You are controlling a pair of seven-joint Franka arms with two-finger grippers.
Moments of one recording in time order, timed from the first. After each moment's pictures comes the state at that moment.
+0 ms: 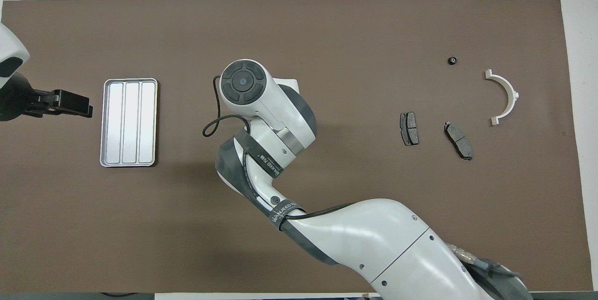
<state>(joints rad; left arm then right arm) -0.09 -0.02 0.04 -1.70 -0.03 1.68 0.04 0.68 0.84 0.05 -1.11 -0.06 2.02 1.49</state>
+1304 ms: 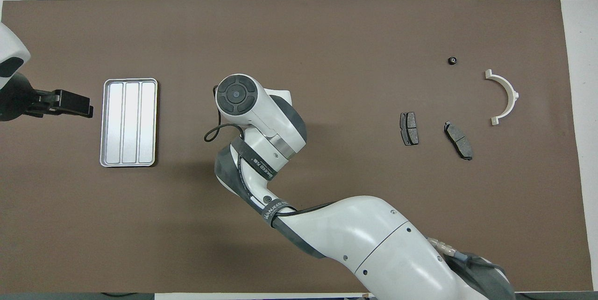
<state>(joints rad) -0.10 -0.02 0.04 -1.70 -0.03 1.68 0.04 0.67 0.88 0.03 -1.09 -0.06 2.01 1.41</state>
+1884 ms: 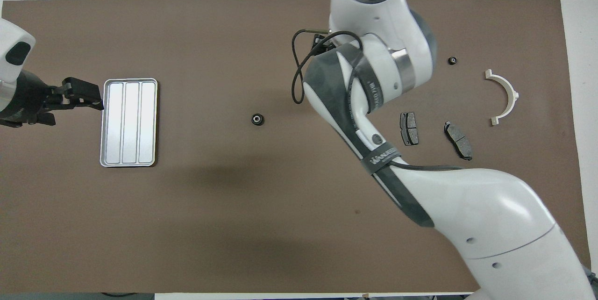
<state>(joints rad) -0.13 -0.01 0.01 -1.71 -0.03 1.70 -0.43 0.36 0.69 0.01 -1.00 -0.06 1.72 0.55</state>
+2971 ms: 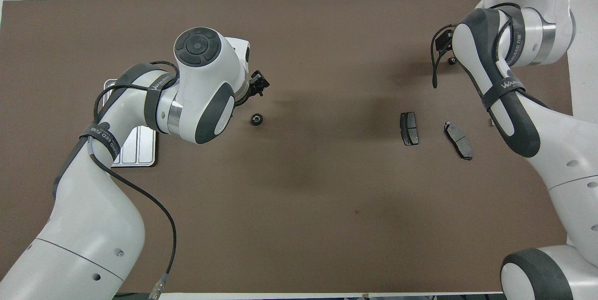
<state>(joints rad) -0.47 0.49 0.00 -1.63 -0.06 2.11 -0.98 -0.02 0.79 0.02 -1.12 -0.07 1.88 0.01</state>
